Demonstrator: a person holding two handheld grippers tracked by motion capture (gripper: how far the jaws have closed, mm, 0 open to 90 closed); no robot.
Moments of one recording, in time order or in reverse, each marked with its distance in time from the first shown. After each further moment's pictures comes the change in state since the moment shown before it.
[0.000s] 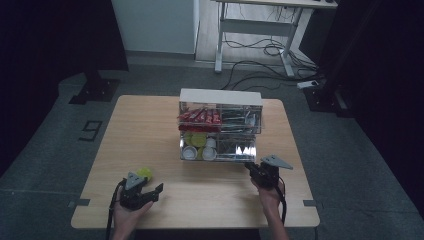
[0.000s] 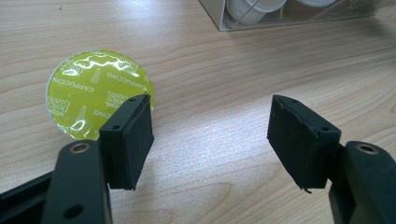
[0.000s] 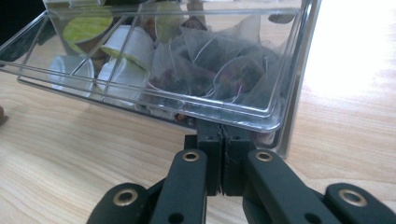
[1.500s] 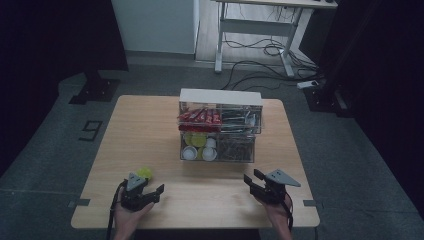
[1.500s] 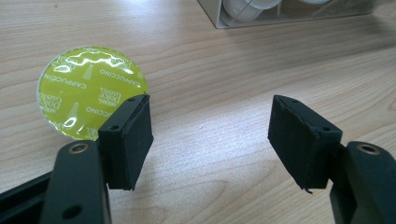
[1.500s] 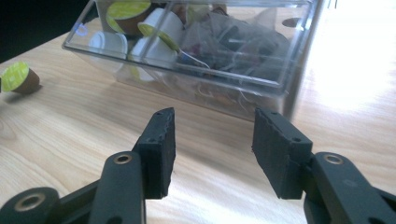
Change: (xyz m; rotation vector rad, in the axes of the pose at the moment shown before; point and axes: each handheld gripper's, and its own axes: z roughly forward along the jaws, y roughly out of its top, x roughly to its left) left arm -0.004 -0.002 0.000 0.005 0.001 0.004; right arm 0.006 -0.027 -0.039 -0.039 0.050 -0.084
